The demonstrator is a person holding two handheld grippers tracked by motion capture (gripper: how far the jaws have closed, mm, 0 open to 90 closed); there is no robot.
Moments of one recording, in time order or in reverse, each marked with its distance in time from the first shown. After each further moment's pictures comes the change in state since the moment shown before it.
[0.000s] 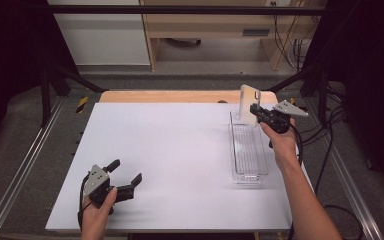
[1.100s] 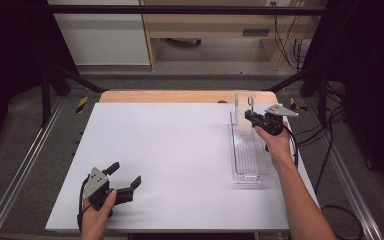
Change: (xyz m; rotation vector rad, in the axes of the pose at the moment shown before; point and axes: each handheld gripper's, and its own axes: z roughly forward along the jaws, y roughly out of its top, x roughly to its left) left arm 0.001 -0.008 -0.002 0.006 -0.002 -0.010; right arm -0.001 -0.021 0.019 0.106 0.018 0.017
